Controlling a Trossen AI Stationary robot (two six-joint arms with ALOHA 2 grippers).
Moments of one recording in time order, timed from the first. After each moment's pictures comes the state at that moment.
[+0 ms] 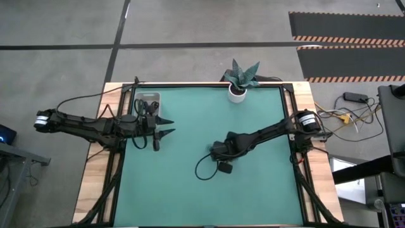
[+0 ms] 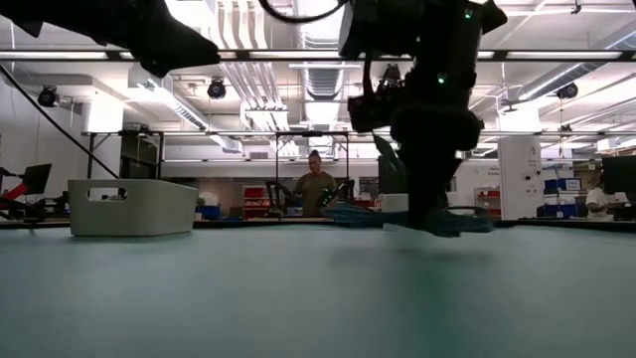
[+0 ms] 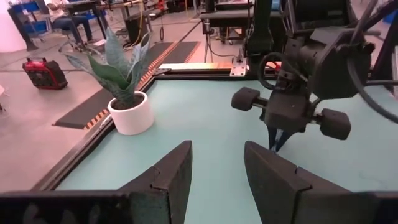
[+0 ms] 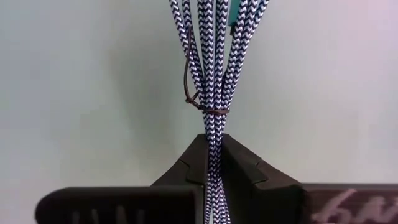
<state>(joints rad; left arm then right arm) -0.09 0.73 0.50 0.04 -0.33 0.02 0.18 1.91 1.28 -0.77 0.15 0.46</state>
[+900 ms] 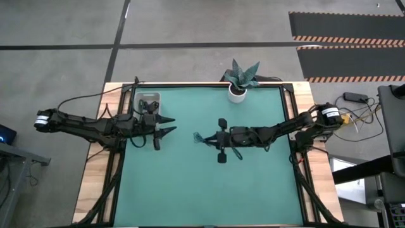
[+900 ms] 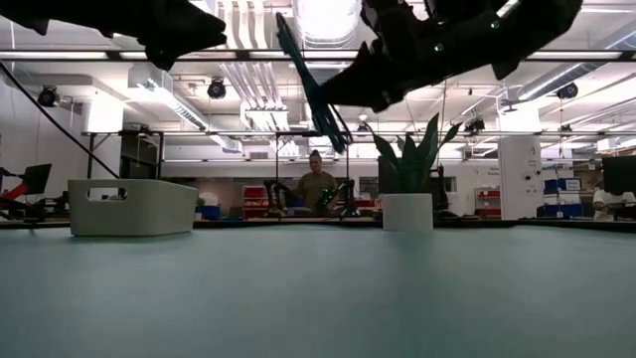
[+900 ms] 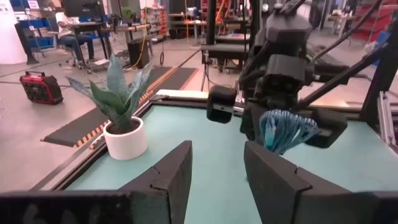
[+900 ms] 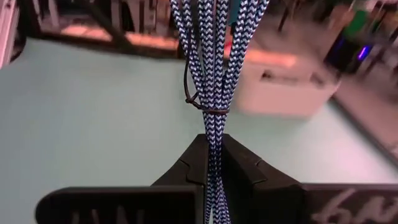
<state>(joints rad) -0.09 0.75 0.49 0.19 -0.32 -0.02 0.10 1.63 0.79 0.56 0.16 -0.11</state>
